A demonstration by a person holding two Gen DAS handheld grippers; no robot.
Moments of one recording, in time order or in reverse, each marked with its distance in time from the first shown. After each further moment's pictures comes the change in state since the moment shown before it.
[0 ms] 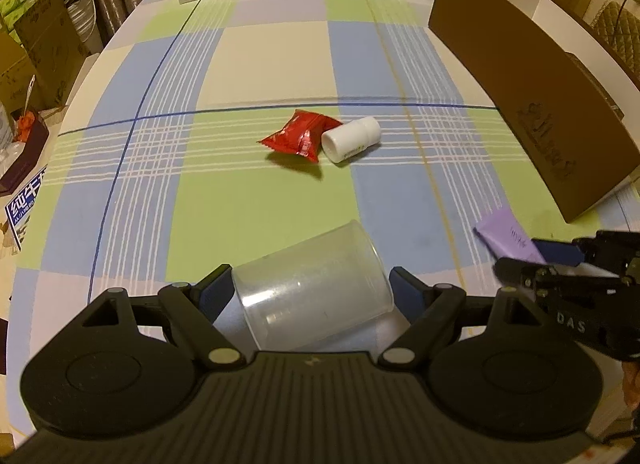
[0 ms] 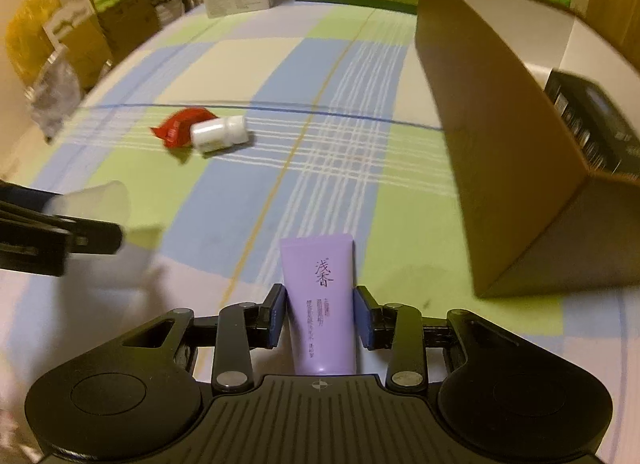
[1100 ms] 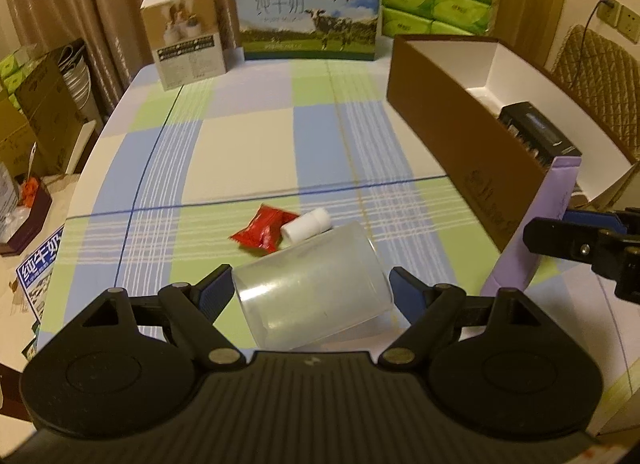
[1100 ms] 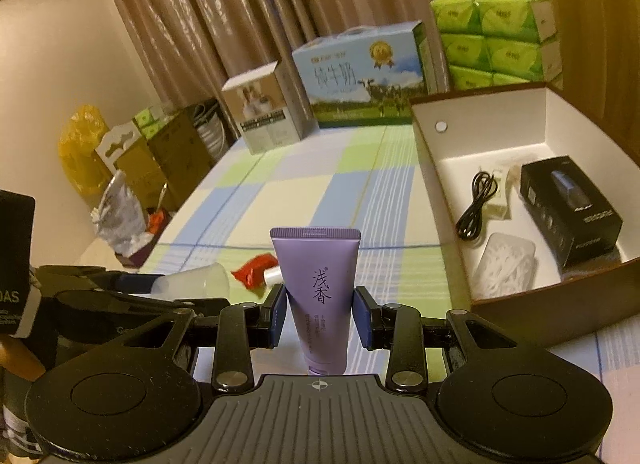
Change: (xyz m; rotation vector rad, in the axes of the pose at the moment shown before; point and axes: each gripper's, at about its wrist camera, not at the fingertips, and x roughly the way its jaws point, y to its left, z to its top) left arm -0.059 -0.041 0.030 0.070 -0.176 -0.005; right arm -0.116 -0.023 0.032 0.127 -0.298 0.186
